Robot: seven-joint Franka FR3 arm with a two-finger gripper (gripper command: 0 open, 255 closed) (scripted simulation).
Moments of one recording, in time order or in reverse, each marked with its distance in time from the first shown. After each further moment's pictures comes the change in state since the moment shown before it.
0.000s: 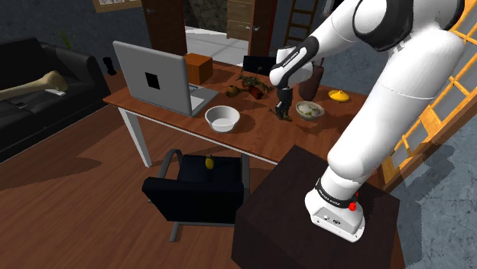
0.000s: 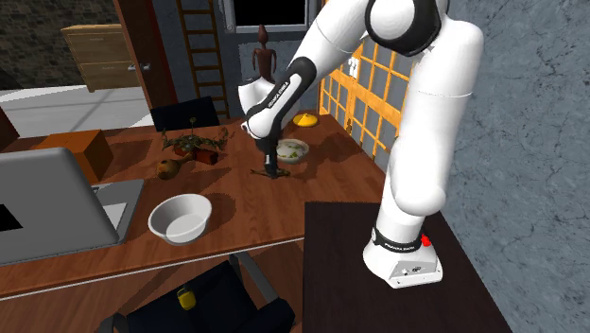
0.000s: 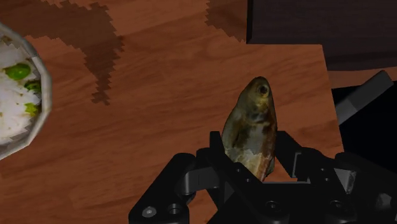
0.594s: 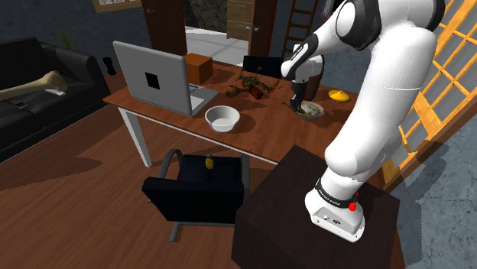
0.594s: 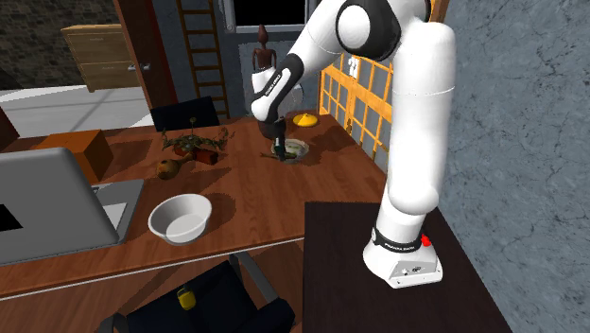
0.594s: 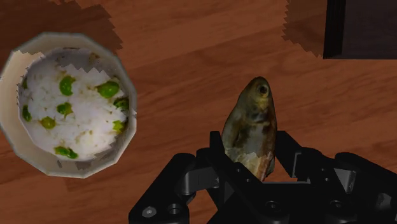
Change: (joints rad) arm -0.122 0.155 -0.086 0.186 0.066 -0.008 -0.258
